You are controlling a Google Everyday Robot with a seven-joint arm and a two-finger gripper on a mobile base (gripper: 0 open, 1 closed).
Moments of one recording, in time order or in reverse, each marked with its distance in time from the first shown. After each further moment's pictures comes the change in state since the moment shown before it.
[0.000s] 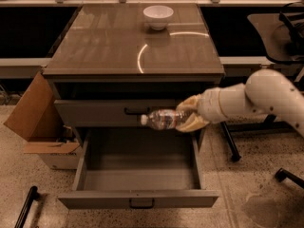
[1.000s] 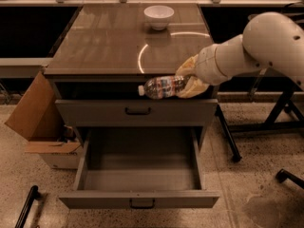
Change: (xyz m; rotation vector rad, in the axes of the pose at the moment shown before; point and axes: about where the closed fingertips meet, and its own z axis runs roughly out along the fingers) arm -0.066 -0.082 -0.053 0.076 0.169 -0.164
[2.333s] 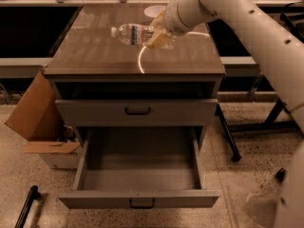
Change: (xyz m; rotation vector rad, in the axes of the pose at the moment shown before) arm -0.053 -0.164 0.059 0.142 -0.034 0.178
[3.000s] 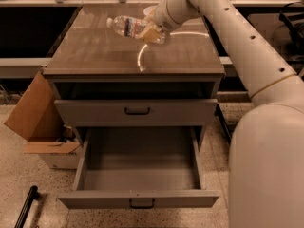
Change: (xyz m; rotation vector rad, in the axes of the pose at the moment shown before) arm -0.003 -0.023 0.055 -0.062 -0.027 0.108
